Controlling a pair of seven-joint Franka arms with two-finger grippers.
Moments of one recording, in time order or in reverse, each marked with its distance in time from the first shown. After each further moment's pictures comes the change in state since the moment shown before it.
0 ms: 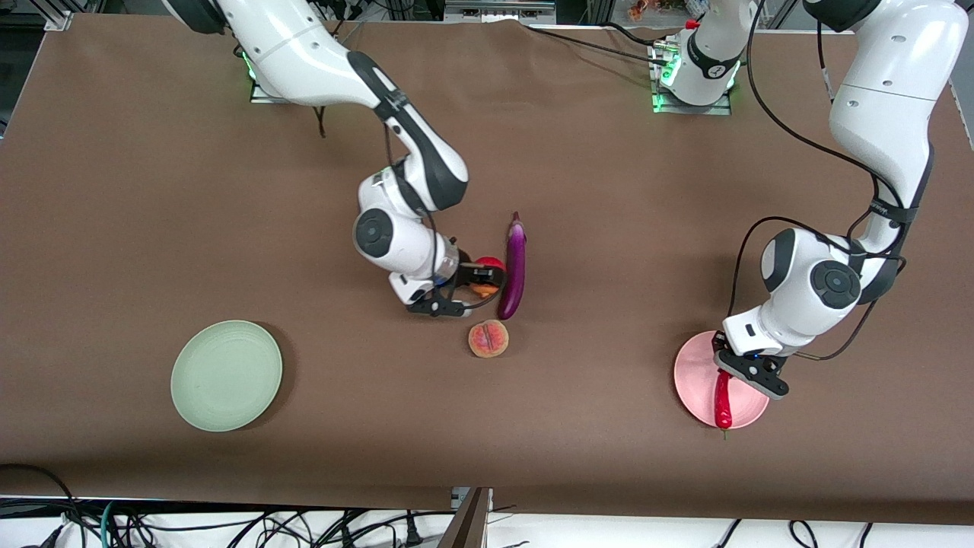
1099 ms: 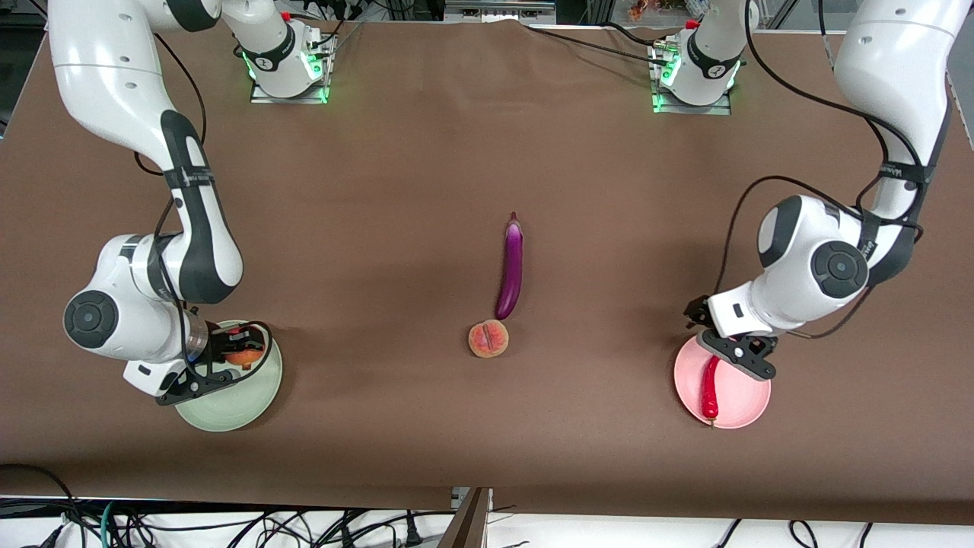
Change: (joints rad) left arm 0.000 -0.174 -0.170 0.015 -0.105 -0.376 -0.202; right arm -0.444 0.041 -0.141 0.095 -0.373 -0.164 -0.765
